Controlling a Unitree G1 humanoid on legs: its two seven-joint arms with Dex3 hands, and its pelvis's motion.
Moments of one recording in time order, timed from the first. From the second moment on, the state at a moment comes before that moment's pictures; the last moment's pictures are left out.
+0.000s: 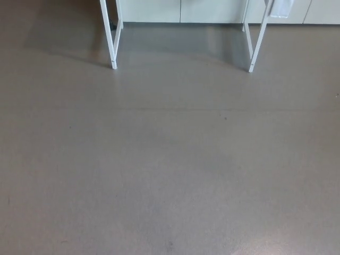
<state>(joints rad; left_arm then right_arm) 0.08 0.62 0.33 1.30 -0.04 -0.02 -0.18 0.15 -0.70 -0.31 1.14 0.01 -0.12 0.28</state>
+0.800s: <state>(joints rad) 0.09 0.61 0.42 1.31 -0.10 -0.11 -0.26 0.14 -0.73 -0.26 1.17 0.01 -0.22 0.30</state>
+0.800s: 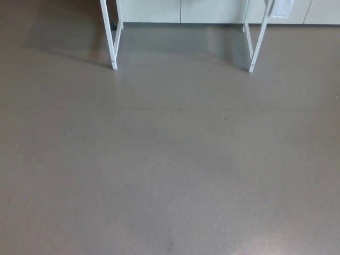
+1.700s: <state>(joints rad) 0.11 0.61 0.41 1.31 -0.10 -0.12 -0.27 0.13 -0.72 -0.24 1.19 0.02 -0.23 0.29</state>
